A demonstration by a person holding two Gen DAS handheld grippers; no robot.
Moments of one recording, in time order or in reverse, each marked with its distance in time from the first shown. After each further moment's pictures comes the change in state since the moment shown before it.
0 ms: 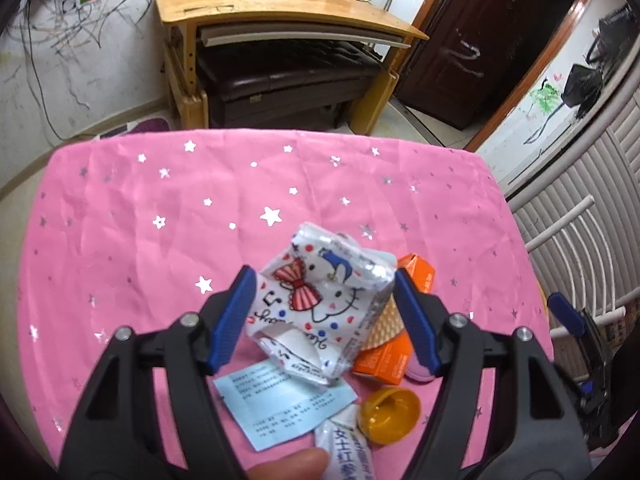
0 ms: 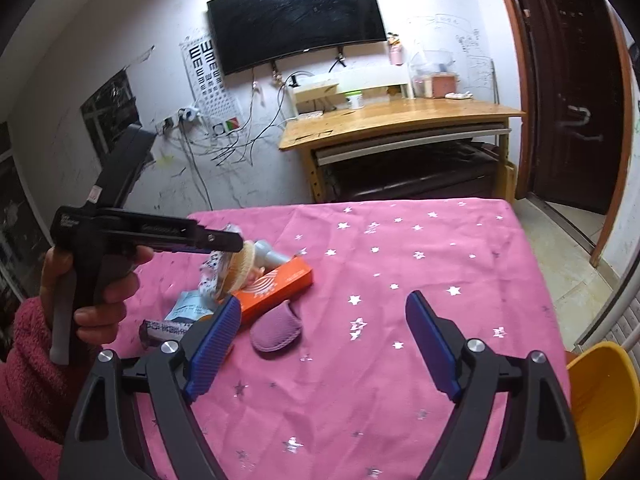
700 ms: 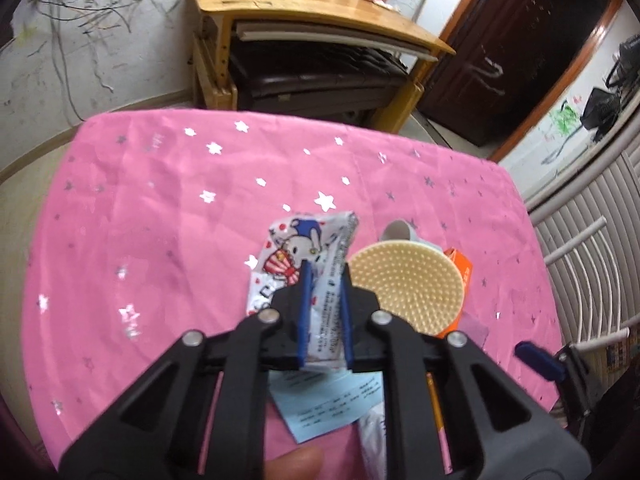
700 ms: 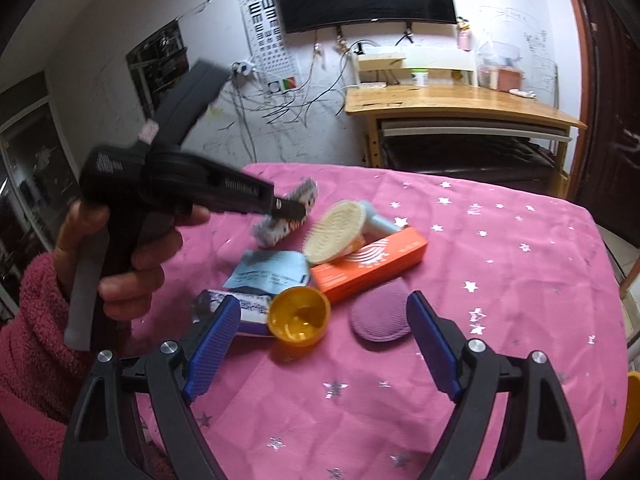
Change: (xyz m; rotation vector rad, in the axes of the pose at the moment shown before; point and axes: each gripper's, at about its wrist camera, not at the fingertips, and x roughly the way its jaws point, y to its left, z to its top) left arm -0.013 0.031 -0.015 -0.084 -0.044 0.052; right arm 0.040 0.074 -0.015 -0.155 0.117 0.133
